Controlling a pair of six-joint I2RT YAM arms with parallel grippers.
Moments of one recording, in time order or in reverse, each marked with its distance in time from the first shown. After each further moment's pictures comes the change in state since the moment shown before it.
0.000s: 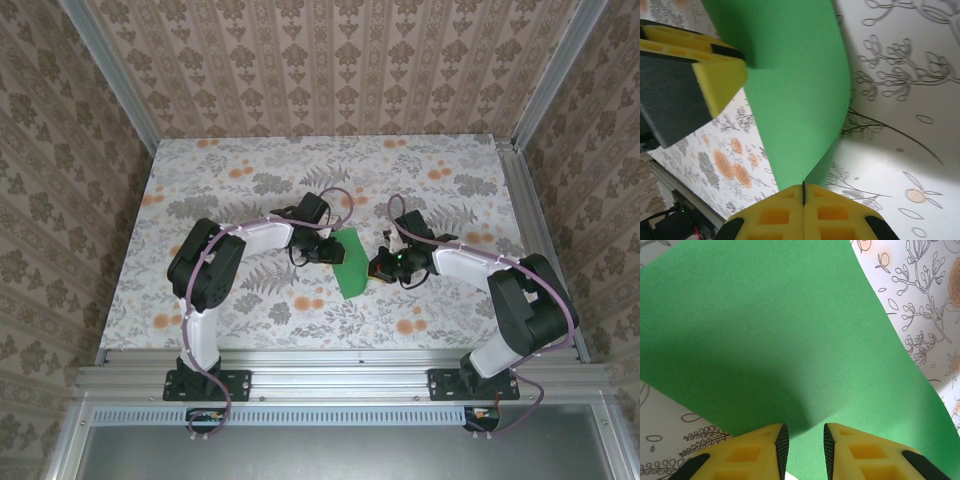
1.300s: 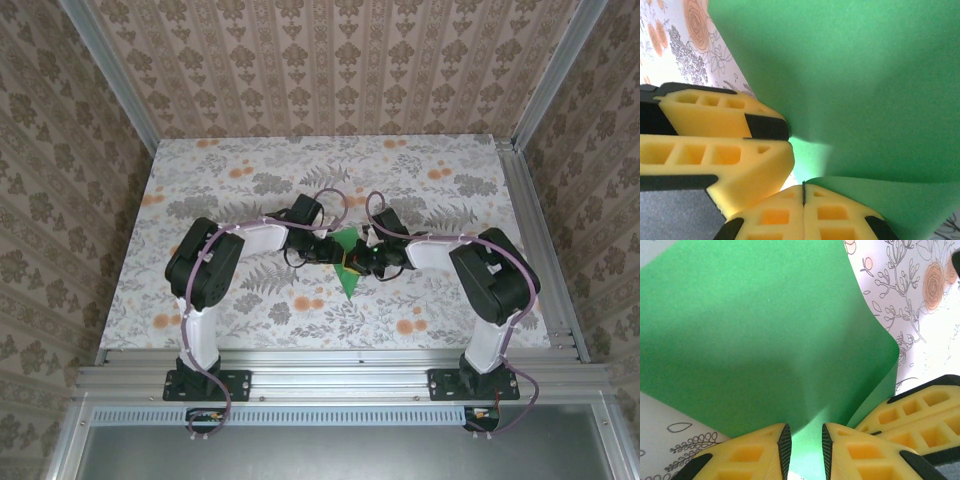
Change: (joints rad) left arm 0.035 0.000 -0.062 0.108 0.114 -0.021; right arm 0.081 0.256 0.104 0.270 -0.002 0.203
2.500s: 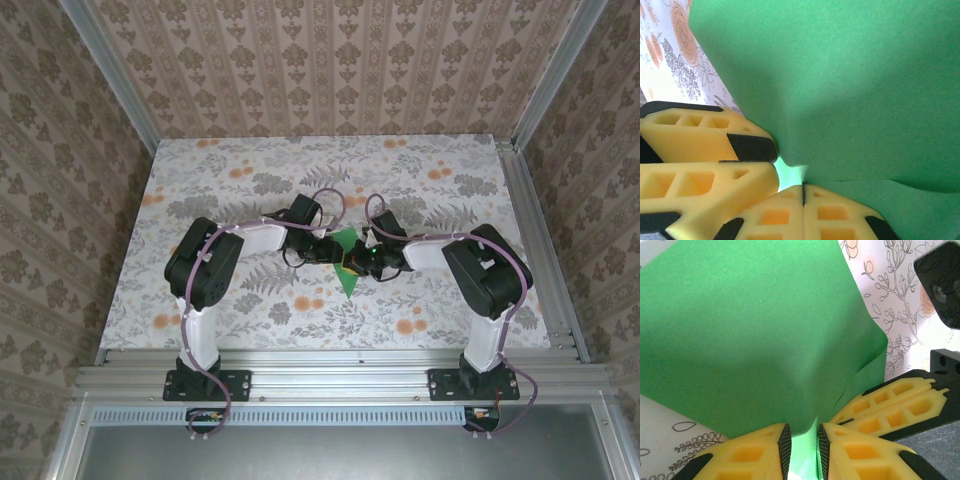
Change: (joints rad) left arm 0.009 -0.001 -0.008 0.014 0.017 -0.017; right arm 0.003 0.050 -0.019 0.093 -0.009 0.061
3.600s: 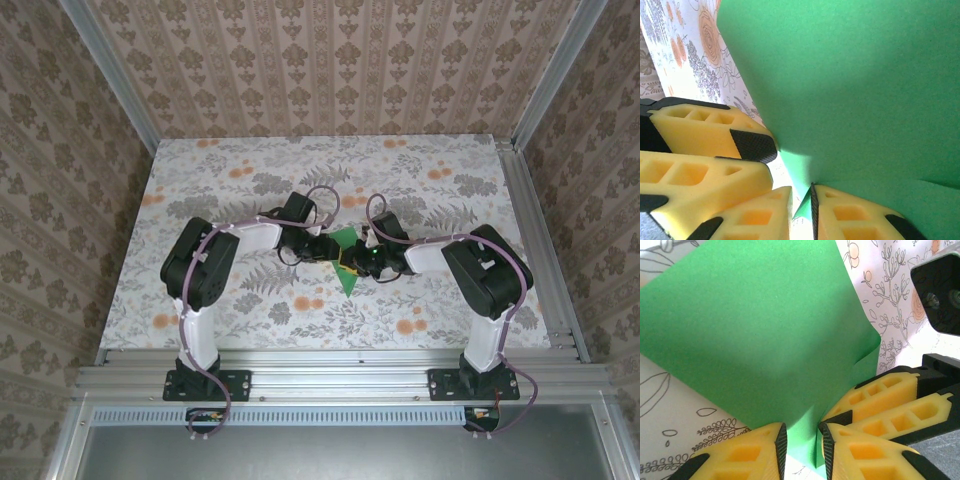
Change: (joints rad) left arm 0.030 -0.022 -0.013 0.003 0.039 -0.028; right arm -0.006 0.002 -0.037 0.101 -0.019 0.002
